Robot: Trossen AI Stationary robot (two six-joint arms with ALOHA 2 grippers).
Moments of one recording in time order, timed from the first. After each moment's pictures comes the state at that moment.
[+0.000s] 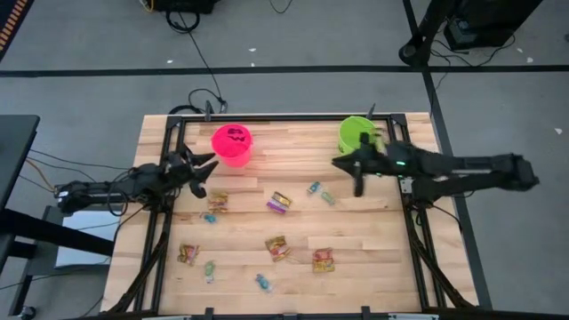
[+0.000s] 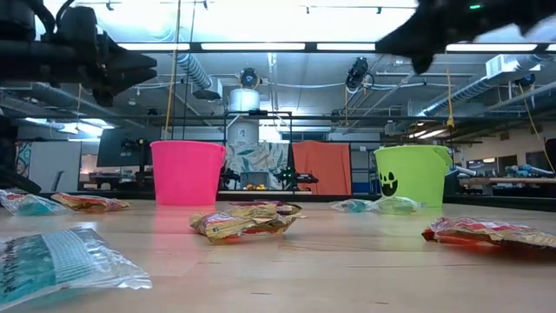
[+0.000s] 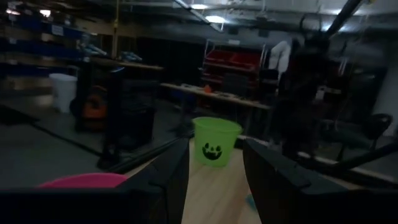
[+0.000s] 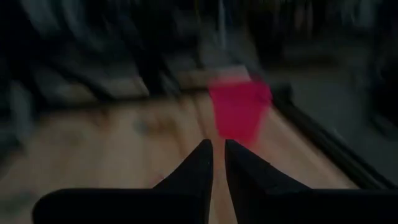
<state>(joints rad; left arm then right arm) 0.07 0.11 0.04 0.25 -0.39 -0.11 -0.12 0.84 0.60 -0.04 0.11 0.06</state>
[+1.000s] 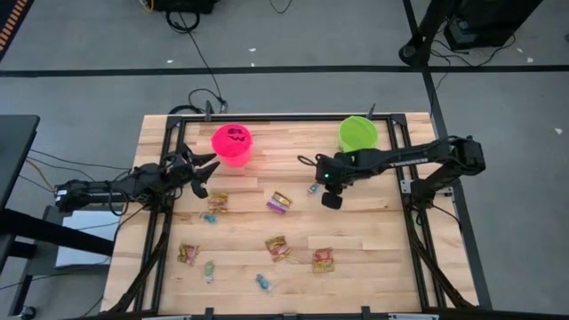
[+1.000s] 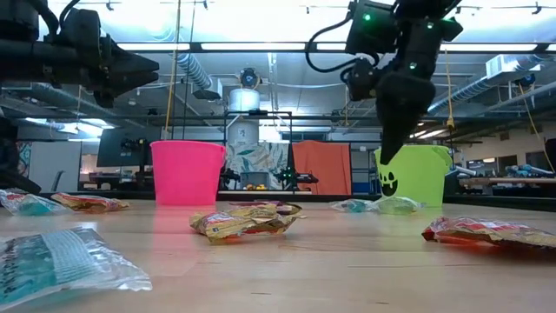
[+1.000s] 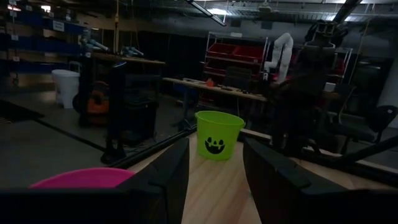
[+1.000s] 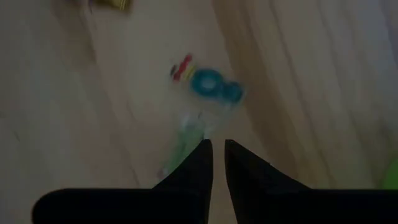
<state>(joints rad) 0.07 0.14 0.05 0.25 -0.39 -0.10 -0.09 1.53 0.99 -0.72 0.08 0.24</state>
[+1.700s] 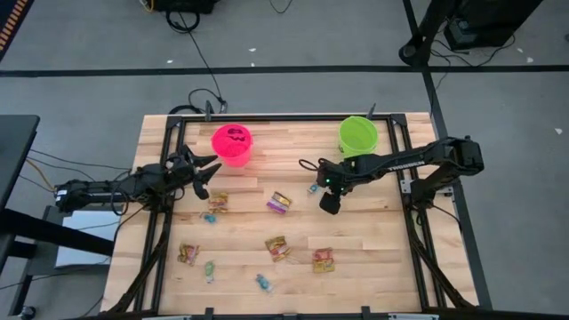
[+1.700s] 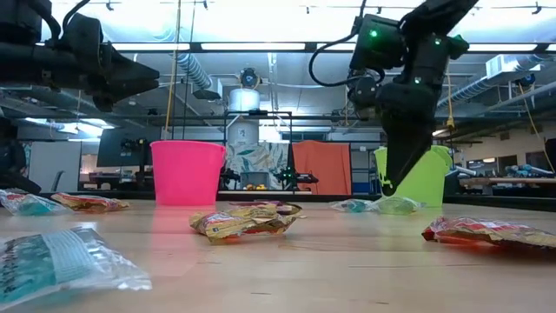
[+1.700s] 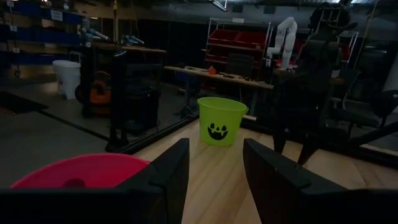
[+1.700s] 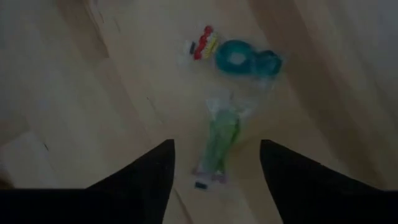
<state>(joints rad) 0.07 0.14 0.05 0.19 -0.39 -0.11 -0.08 1.54 0.88 -0.59 -0.03 0.44</state>
